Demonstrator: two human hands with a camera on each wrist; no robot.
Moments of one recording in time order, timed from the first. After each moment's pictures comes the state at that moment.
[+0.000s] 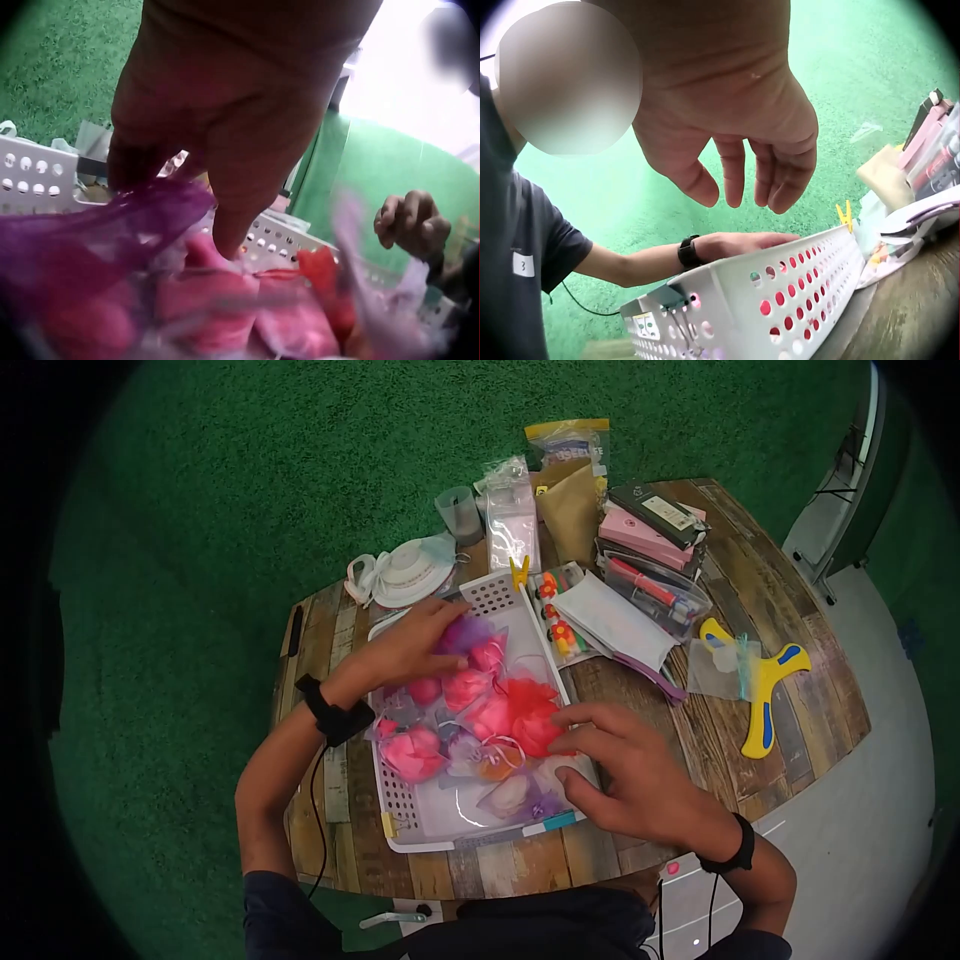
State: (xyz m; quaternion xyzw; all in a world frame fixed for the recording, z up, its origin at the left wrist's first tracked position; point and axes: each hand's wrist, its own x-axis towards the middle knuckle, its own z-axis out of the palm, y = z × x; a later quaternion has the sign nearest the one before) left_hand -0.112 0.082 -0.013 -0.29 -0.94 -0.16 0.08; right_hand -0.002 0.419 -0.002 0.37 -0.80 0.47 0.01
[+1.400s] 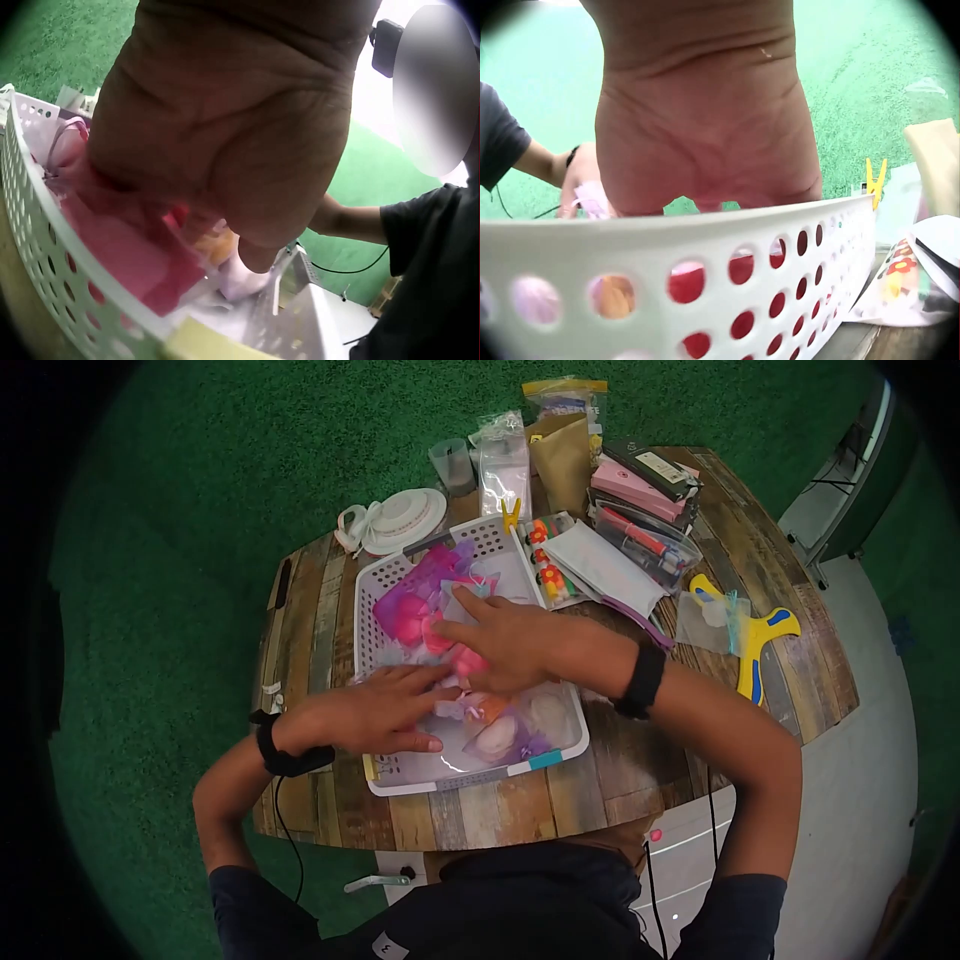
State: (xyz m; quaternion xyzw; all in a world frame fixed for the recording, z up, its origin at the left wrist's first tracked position) left_hand 0.023 0.099 0.000 -0.34 -0.90 -0.04 -0.25; right_hand -0.086 0.326 -0.033 0.57 -0.80 0.16 -0.07
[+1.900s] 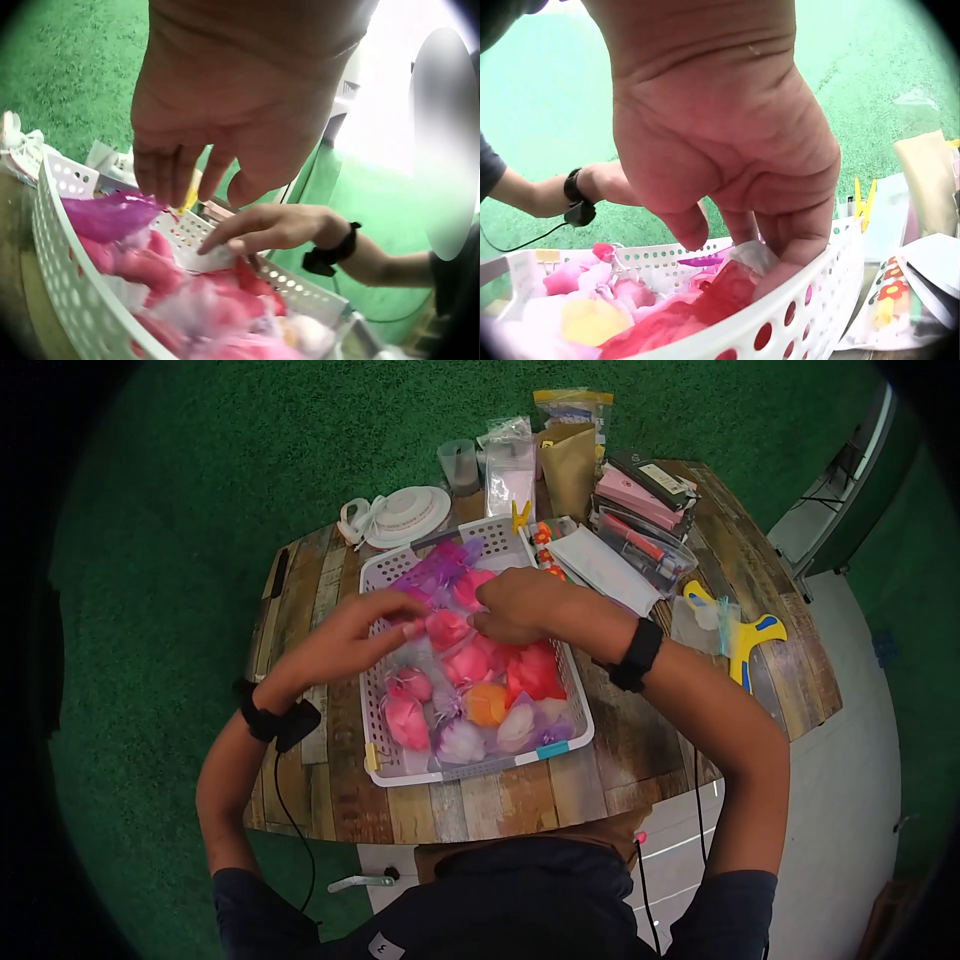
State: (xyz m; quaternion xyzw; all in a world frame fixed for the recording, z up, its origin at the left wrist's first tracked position) left_hand -0.008 0.067 0.028 -0.26 -0.90 -0.31 -0.15; right_hand -0.103 0.309 -0.009 0.44 -0.88 0.11 -0.14
